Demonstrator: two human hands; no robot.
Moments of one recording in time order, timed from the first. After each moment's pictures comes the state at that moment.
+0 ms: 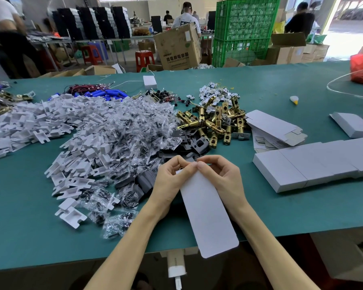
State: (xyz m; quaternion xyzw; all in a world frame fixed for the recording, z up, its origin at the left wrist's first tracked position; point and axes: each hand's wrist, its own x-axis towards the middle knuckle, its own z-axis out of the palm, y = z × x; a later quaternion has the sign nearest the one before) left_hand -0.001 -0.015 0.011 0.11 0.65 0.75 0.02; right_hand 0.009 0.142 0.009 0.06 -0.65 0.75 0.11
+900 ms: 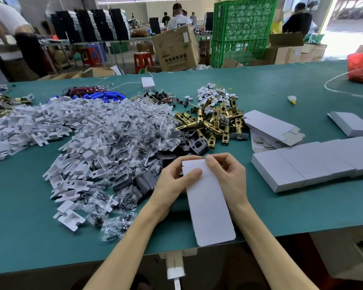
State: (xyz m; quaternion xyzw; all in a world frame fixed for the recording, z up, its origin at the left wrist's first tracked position) left_hand 0.002 -0.014 0.014 0.12 0.64 0.75 0.08; right_hand 0.002 0.147 0.007 0.00 -0.64 0.74 0.18
